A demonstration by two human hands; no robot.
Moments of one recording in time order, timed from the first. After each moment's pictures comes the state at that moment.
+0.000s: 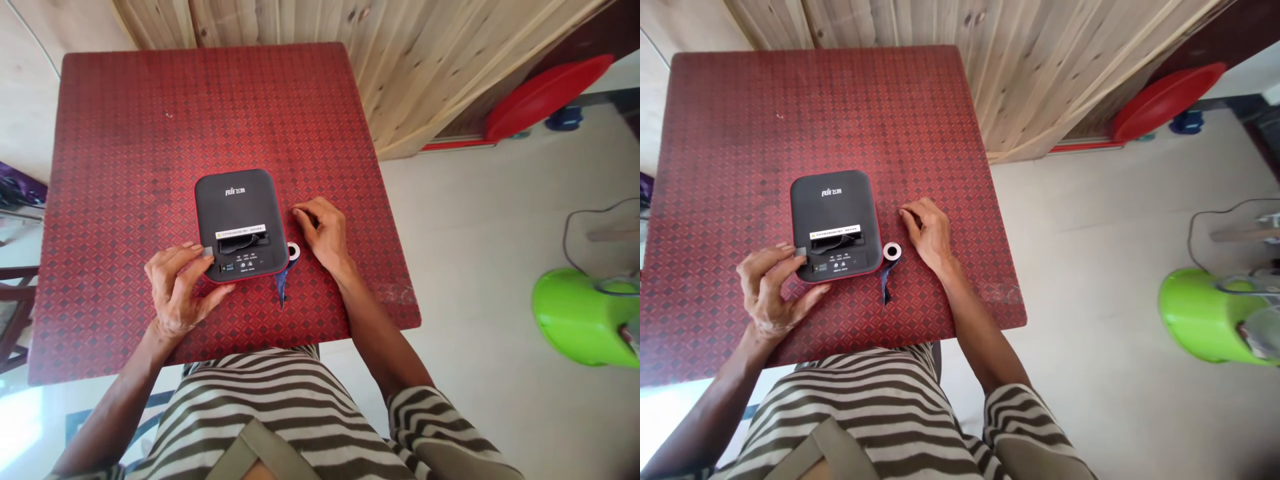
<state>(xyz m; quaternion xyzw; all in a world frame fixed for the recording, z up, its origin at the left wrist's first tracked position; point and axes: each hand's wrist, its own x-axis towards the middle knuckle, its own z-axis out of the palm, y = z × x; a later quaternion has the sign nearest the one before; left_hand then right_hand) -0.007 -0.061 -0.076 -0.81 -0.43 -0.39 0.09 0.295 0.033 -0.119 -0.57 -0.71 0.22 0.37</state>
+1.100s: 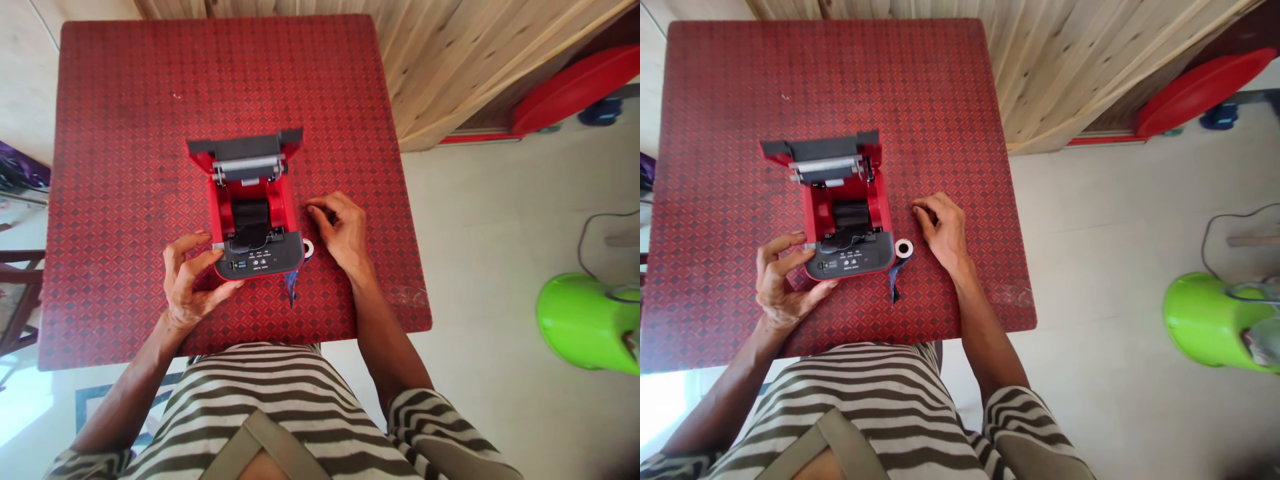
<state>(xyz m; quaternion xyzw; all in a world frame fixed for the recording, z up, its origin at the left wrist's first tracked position) -0.006 -0.061 -0.091 -0.76 -0.47 -0.44 -0.03 0.296 0.032 -0.114 -0.54 -0.70 0.23 0.41</state>
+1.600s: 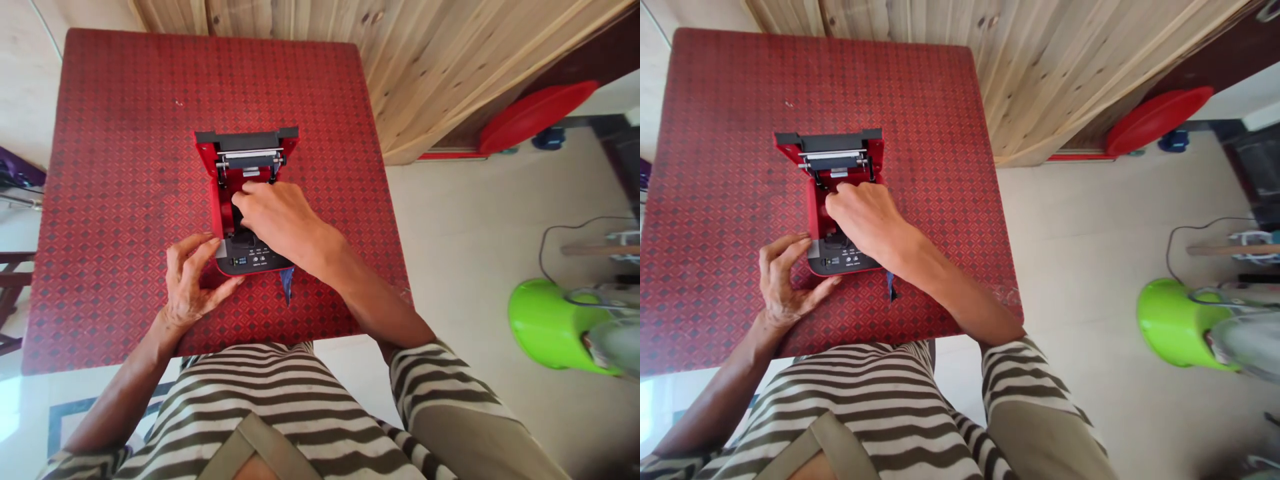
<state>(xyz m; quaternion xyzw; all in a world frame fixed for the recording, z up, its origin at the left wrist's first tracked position) -0.004 -0.062 -0.094 -0.78 -0.46 -0.42 0.03 0.192 0.048 0.011 -0.42 -0.90 0.14 -0.02</state>
